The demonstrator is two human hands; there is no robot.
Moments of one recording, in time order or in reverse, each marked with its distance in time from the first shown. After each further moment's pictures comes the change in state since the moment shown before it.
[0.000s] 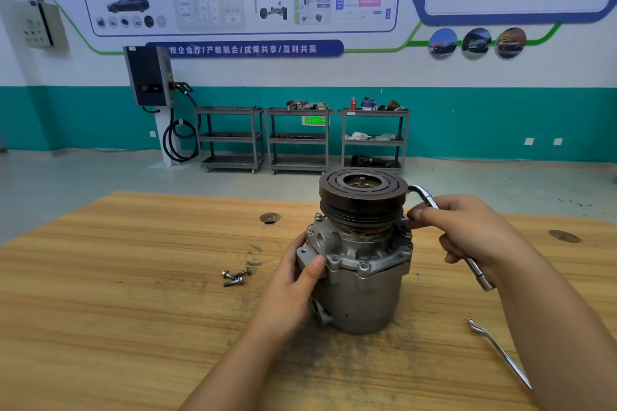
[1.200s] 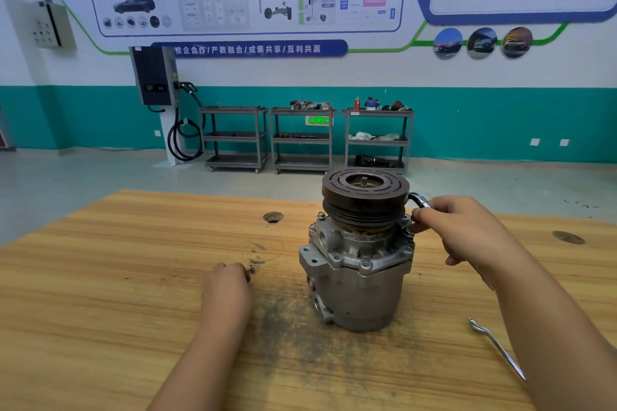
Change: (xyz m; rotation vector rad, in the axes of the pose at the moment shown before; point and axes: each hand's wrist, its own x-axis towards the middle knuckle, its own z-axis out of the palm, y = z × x) left_hand 0.022 -0.023 -0.068 1.214 0.380 -0.305; right_hand -0.005 -0.003 0.005 -0.155 0.030 -0.042
